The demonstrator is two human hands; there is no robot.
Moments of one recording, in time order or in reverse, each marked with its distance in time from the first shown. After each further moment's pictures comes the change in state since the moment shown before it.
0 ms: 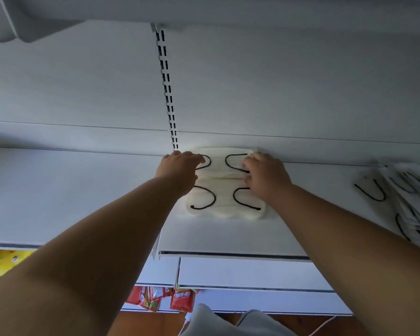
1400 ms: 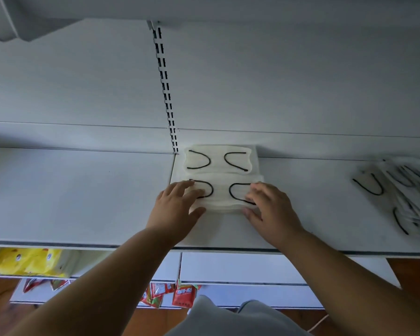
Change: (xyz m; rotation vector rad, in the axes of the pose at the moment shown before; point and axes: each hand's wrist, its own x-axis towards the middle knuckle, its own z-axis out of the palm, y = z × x) left_hand -0.094 0.001 0.045 -0.207 0.085 0.052; right_hand -0.093 0.001 0.047 0.273 0.313 -0.129
